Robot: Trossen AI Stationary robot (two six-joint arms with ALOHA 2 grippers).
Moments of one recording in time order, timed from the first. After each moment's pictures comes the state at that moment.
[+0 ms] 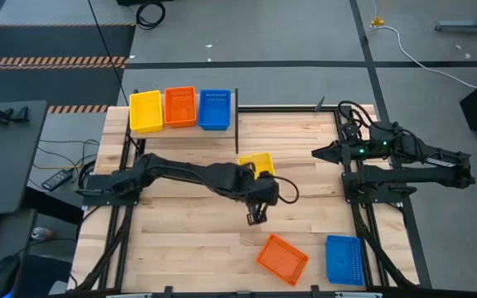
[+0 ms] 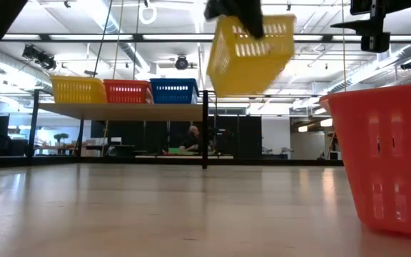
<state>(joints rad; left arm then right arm) -0.21 2.21 2.33 -1.23 -0.27 -0.33 -0.16 0.42 0.67 -0.46 -0.12 0.99</state>
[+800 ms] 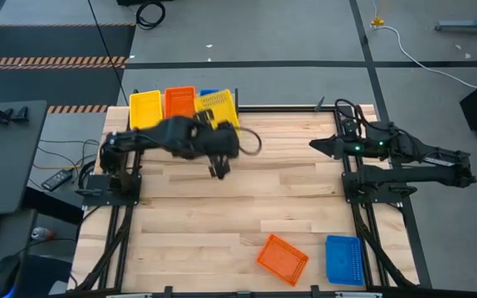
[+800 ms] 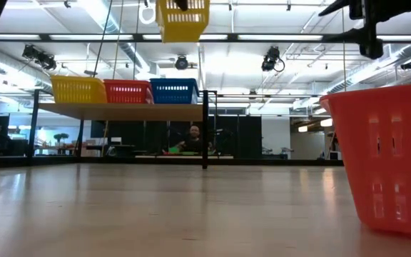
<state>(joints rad) -0.06 1.89 2.32 -1.57 -0.57 -0.17 -0.16 0.46 0.67 -0.47 0.12 0.94</state>
